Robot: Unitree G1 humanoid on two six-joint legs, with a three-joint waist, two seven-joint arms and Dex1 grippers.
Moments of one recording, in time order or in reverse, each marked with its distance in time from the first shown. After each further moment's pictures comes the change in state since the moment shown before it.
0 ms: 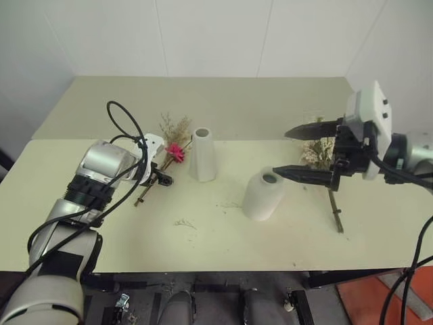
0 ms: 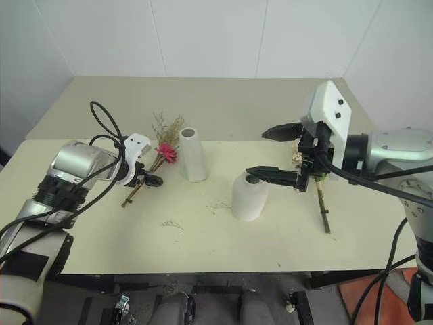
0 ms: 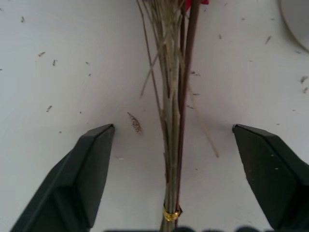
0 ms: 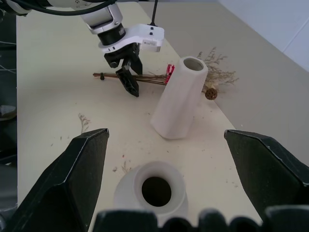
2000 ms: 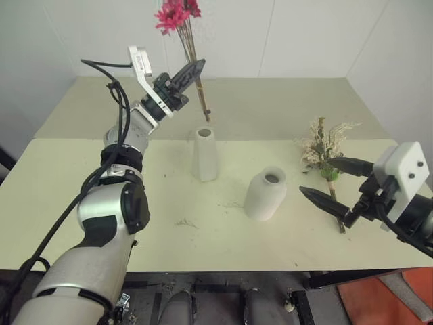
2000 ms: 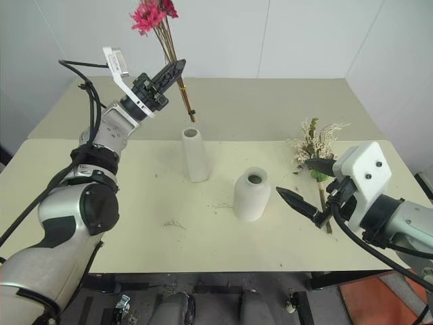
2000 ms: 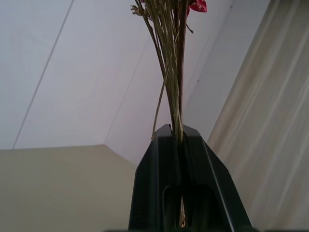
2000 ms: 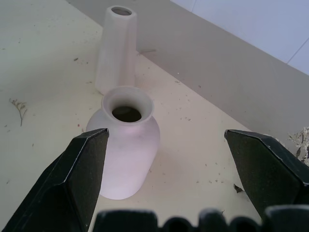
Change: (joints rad) left arm -0.325 -0.347 0.728 0.717 -0.206 -1.017 -0.530; right arm 0.595 0.118 -0.410 -0.345 0.015 0.008 -0.338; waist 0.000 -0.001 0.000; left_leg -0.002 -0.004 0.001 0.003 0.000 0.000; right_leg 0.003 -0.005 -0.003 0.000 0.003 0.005
